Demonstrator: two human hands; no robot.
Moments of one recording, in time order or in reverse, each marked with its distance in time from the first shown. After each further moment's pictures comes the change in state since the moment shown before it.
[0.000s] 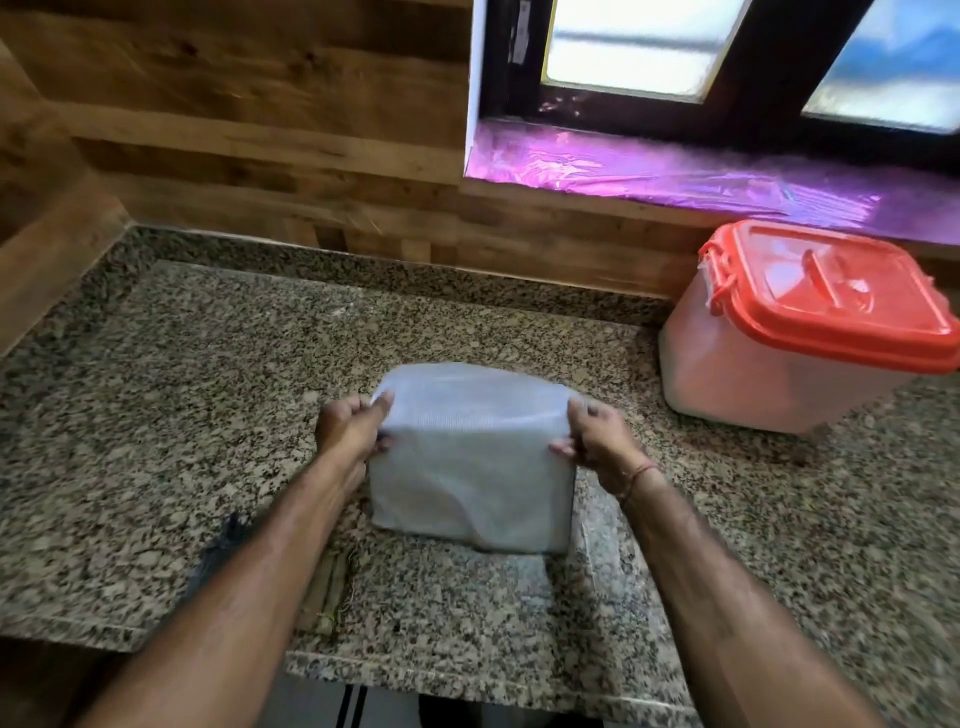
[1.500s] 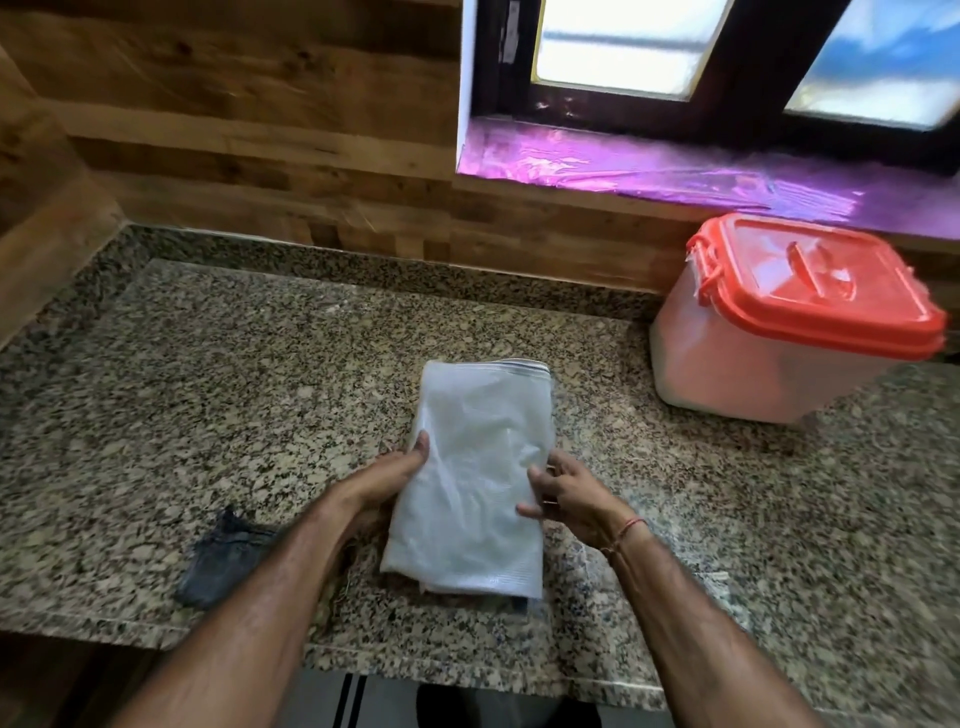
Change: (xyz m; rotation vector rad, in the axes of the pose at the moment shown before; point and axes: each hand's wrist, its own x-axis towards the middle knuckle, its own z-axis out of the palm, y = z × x) left_hand -0.035 -0.042 0.004 0.108 -0.718 -0.319; right_hand -0.032 0.066 0.004 0.123 -0.322 0.169
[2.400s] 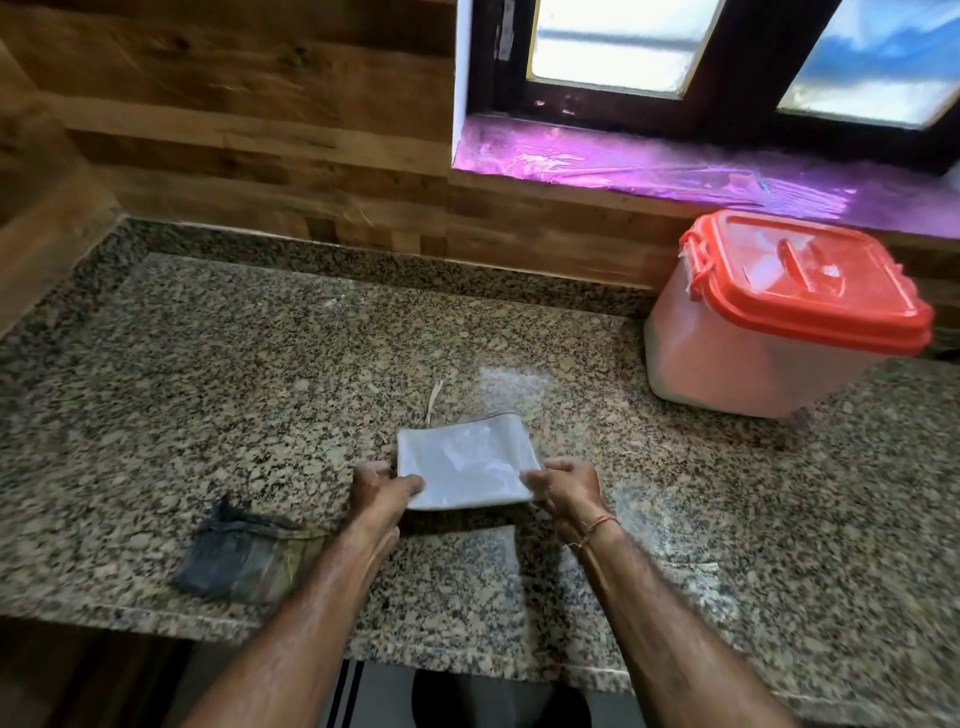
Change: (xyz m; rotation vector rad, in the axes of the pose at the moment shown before) left_hand 0.018 -0.032 0.038 -0.205 0.682 0.079; right_hand 0.026 0.024 -0.006 -0.255 0.531 -0.029
